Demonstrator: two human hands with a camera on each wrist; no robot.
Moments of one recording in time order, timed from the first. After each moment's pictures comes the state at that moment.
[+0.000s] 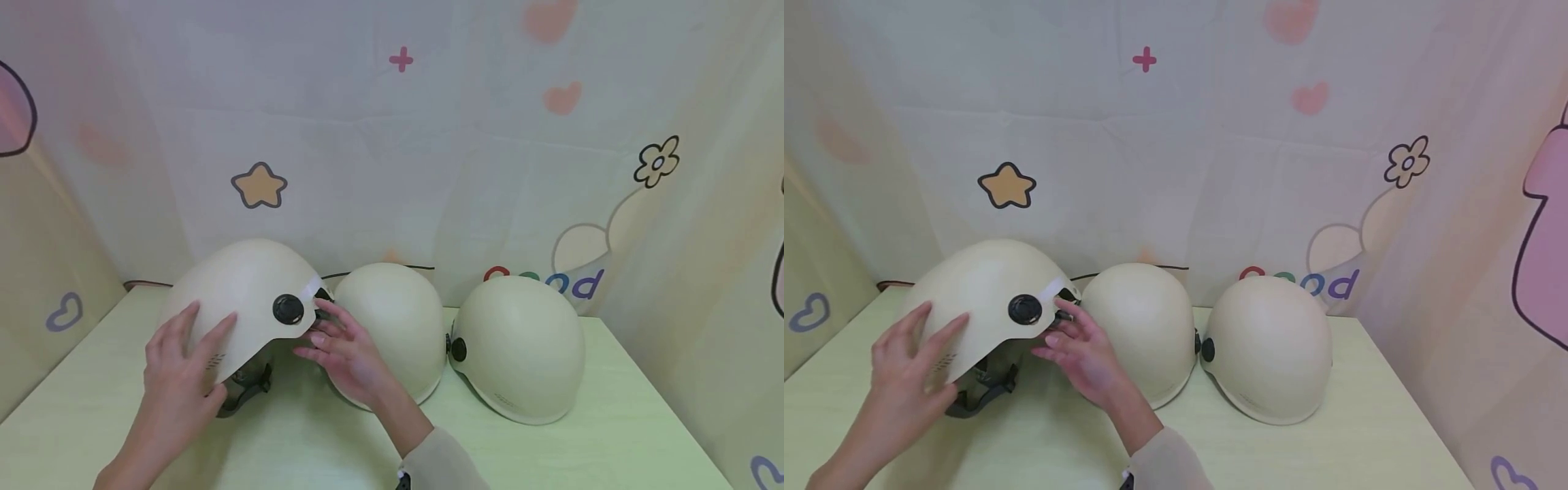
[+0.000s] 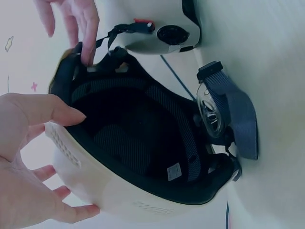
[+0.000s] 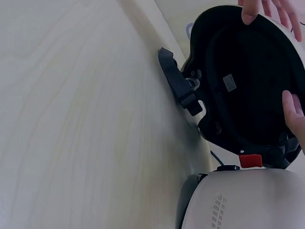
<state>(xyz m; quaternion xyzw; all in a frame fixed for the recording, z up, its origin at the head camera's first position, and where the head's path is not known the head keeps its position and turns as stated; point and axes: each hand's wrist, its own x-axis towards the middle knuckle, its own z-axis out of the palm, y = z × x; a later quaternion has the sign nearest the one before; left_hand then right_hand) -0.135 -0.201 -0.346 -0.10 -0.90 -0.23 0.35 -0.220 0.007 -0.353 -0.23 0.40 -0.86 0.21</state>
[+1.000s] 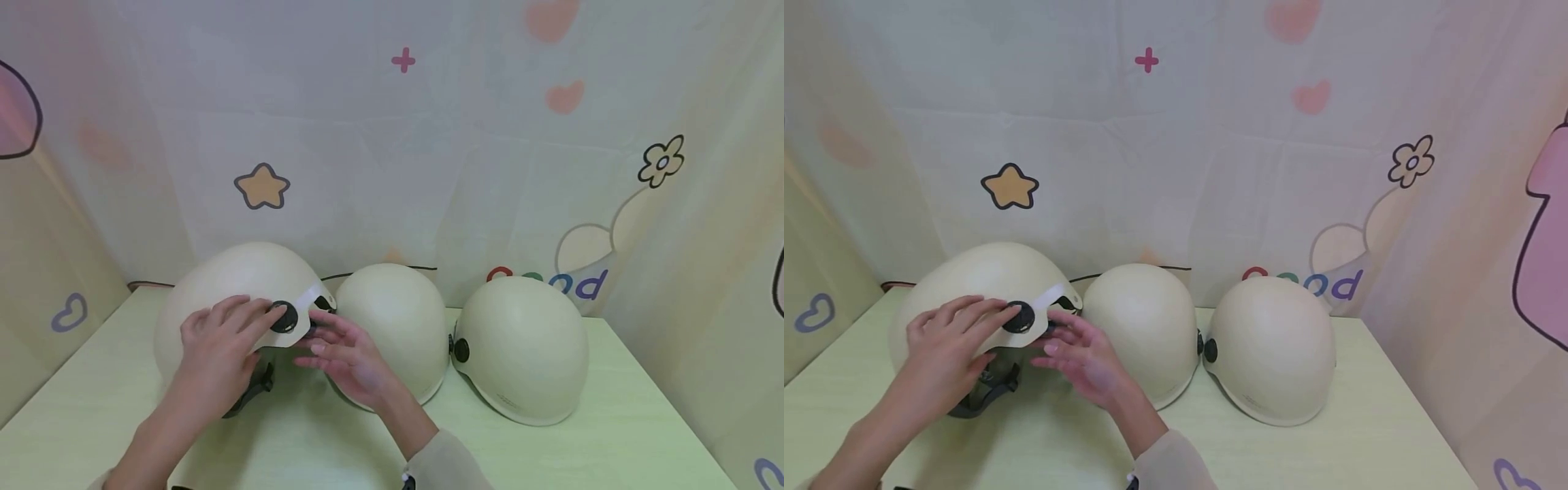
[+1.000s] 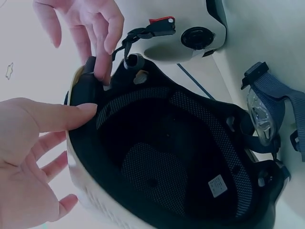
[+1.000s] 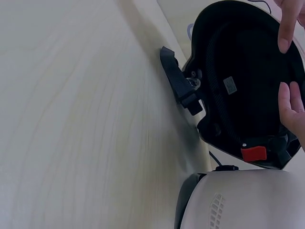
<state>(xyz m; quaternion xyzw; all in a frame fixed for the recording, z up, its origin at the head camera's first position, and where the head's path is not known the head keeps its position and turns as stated) -0.154 -0.177 -0.311 -0.20 -0.91 -0.12 0.34 -0.220 0.009 -0.355 -0.29 0.42 -0.83 0.24</state>
